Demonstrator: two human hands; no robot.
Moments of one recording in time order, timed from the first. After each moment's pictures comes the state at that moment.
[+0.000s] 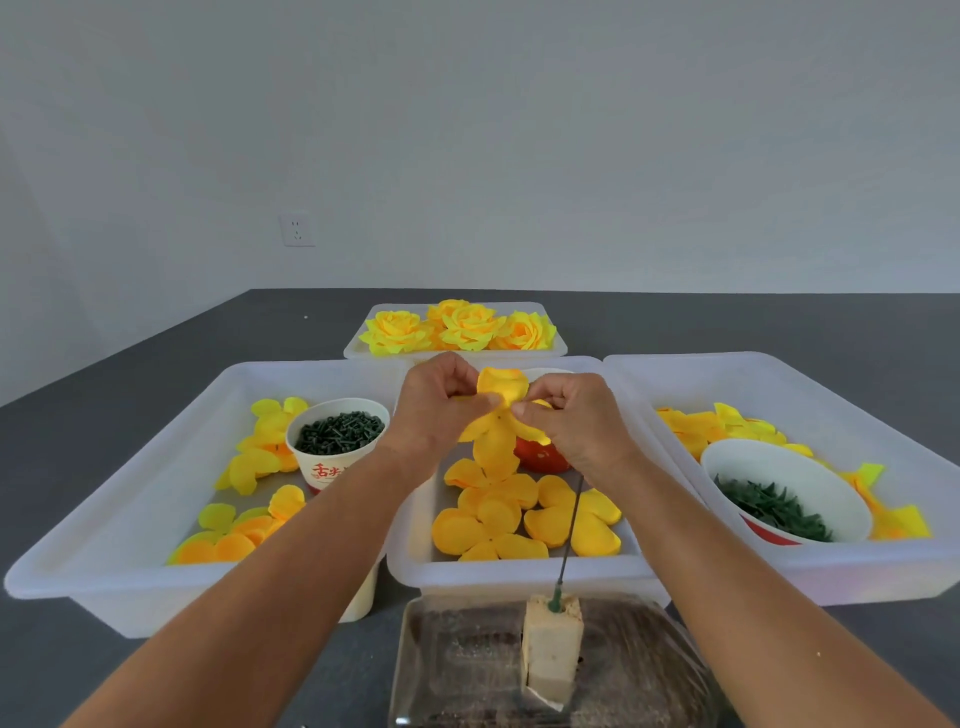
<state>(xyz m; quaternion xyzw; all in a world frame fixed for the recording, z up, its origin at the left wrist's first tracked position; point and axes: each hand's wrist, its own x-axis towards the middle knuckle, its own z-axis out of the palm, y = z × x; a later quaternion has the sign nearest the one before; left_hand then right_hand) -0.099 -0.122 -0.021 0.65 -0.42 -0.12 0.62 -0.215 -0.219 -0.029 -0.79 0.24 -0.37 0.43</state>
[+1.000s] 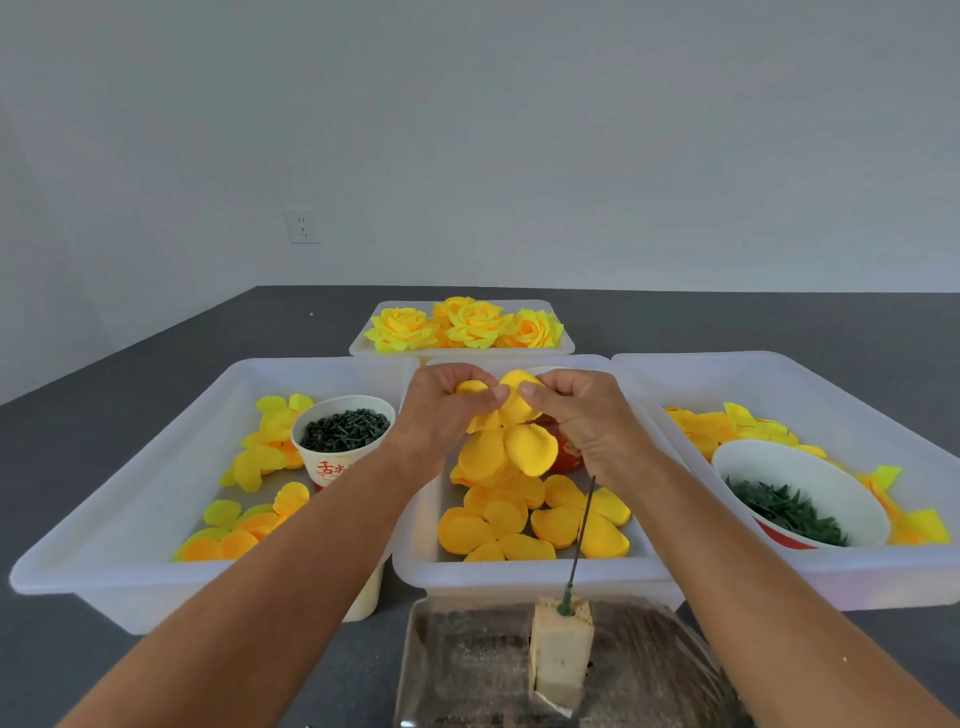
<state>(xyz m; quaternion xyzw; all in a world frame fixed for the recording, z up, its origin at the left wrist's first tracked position) -0.104 -0.121 -0.018 0.64 -0.38 -0.19 0.64 -0.214 -0.218 -0.026 -0.71 0.22 -0.35 0.57</state>
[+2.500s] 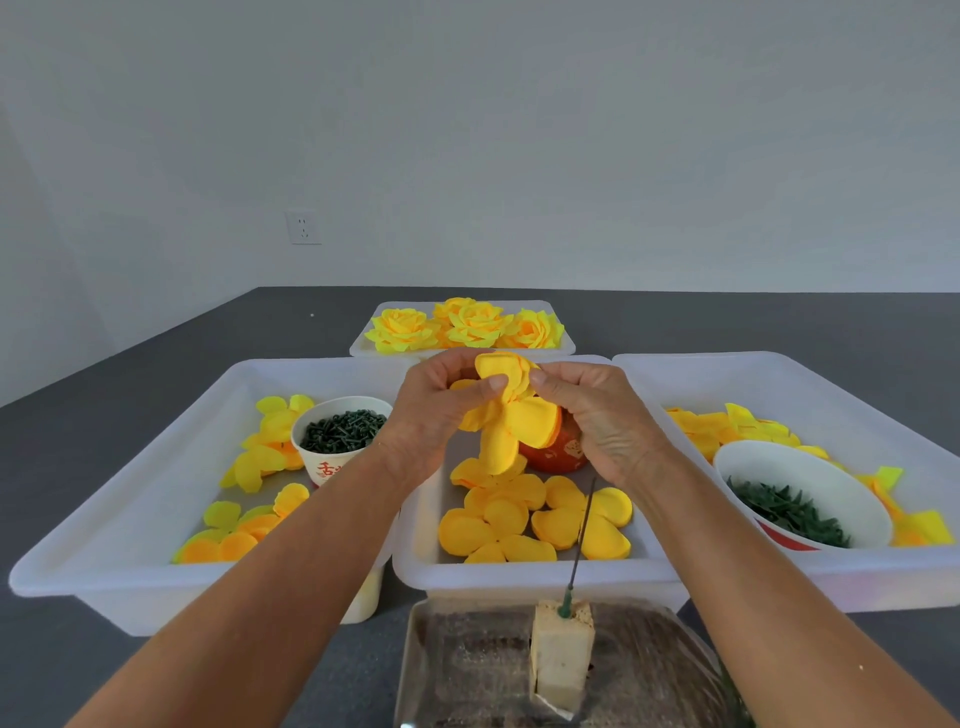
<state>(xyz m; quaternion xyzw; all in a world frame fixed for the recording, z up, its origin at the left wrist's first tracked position) -0.097 -0.118 -0.018 0.55 -0.41 -0.24 0.68 -0.222 -0.214 -0.017 -0.66 0.13 -0.34 0.65</state>
